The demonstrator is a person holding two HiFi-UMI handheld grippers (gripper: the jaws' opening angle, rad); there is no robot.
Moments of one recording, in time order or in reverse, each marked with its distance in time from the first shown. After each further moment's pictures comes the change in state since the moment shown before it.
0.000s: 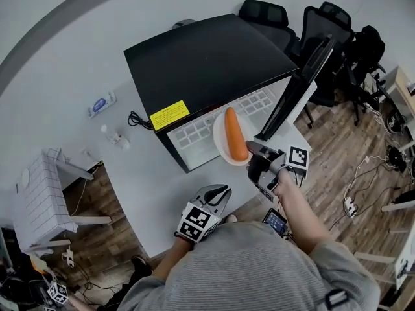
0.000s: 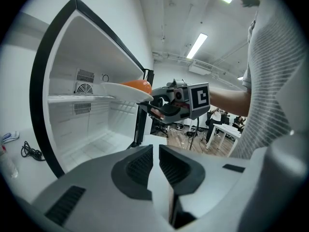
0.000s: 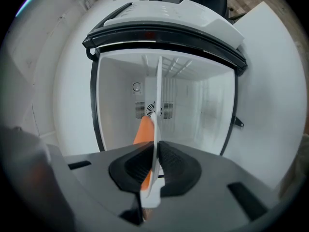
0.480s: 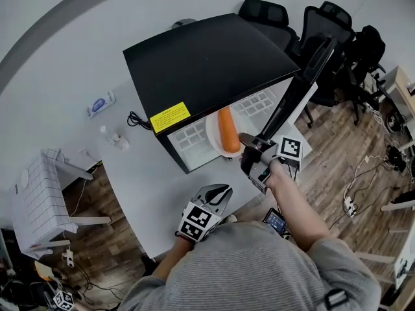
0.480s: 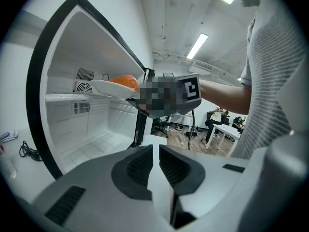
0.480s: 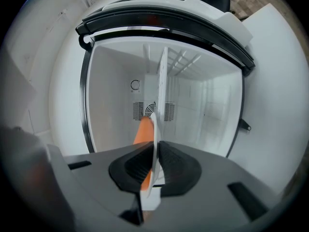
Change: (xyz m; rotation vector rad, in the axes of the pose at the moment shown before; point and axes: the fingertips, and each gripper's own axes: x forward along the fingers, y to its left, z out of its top) left arm 0.005 0.003 0.002 -0.005 -0.001 -0.007; right arm 0.034 0.007 0.008 -0.018 -0.018 -0.039
